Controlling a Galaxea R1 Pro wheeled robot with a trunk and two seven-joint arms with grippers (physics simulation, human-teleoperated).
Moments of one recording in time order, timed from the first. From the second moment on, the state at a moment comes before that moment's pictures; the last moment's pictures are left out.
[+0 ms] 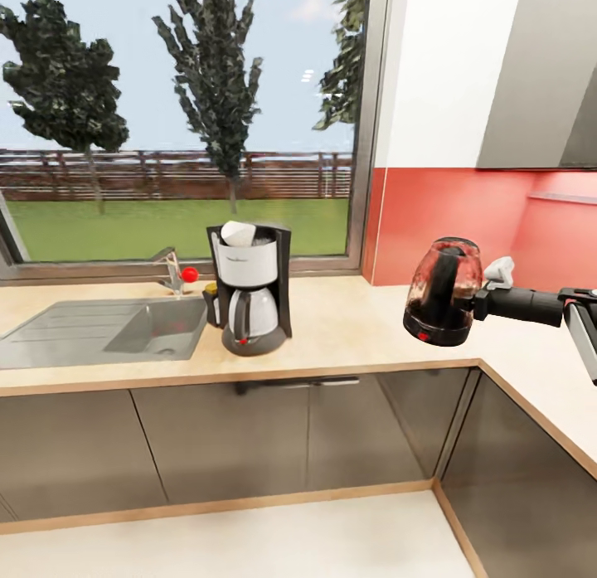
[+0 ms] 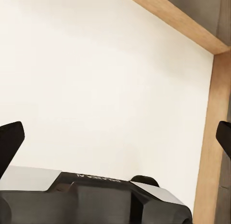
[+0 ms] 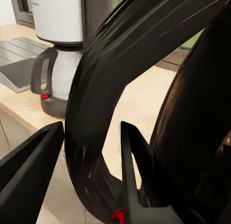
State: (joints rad) left arm -0.15 0.11 0.02 -0.03 0.54 -0.20 -0.63; right arm -0.95 -0.54 -0.04 -1.12 -0.15 0.53 1.13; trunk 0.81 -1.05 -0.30
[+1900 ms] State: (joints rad) left arm -0.15 0.11 0.02 -0.03 0.54 -0.21 -0.64; right arm -0.95 -0.53 -0.03 -1.08 -0.16 0.53 1.13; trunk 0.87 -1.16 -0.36
